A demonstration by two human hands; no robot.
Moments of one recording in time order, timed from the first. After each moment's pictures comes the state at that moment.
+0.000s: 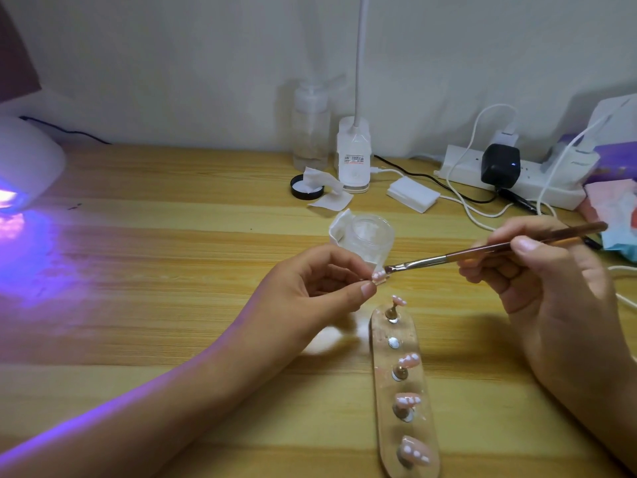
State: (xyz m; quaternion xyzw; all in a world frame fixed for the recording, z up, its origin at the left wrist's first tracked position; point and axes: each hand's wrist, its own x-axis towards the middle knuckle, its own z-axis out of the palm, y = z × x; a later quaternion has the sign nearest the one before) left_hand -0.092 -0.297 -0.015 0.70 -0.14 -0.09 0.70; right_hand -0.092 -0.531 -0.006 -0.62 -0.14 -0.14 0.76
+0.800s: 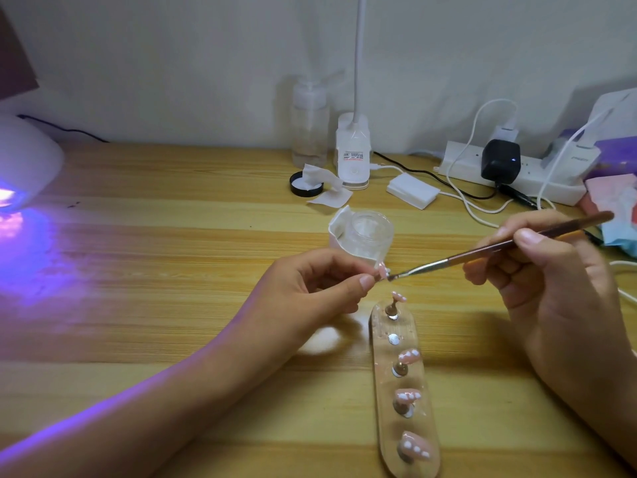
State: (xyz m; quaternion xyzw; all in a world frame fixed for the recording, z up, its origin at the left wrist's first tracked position) left_hand -0.093 -0.298 -0.012 0.70 -0.15 -0.08 0.70; right_hand -0.092 -0.530 -0.008 -0.63 -0.17 -0.15 0.75
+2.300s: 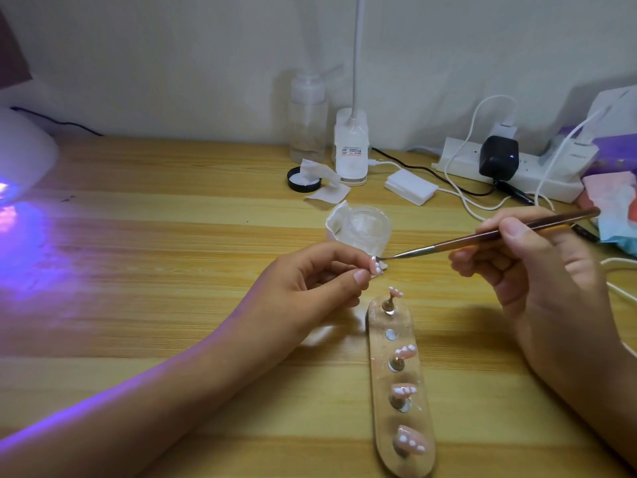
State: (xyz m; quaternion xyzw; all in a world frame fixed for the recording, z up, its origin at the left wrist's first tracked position) left_hand -0.092 -0.297 -0.015 0.71 -0.16 -0.09 0.68; right_hand -0.092 -0.527 -0.007 -0.64 -0.15 -0.14 0.74
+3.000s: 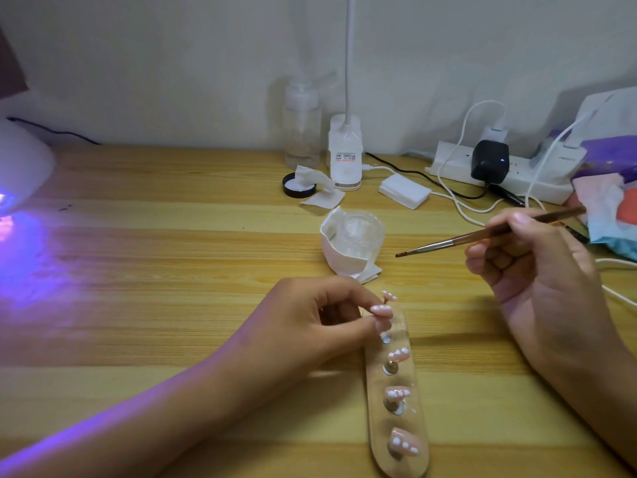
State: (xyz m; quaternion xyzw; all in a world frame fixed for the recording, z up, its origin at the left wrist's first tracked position) left_hand -0.104 -0.300 -0.018 0.77 -0.20 -0.10 0.60; right_hand -0.085 -0.534 -0.006 -0.58 -0.07 -0.14 0.80
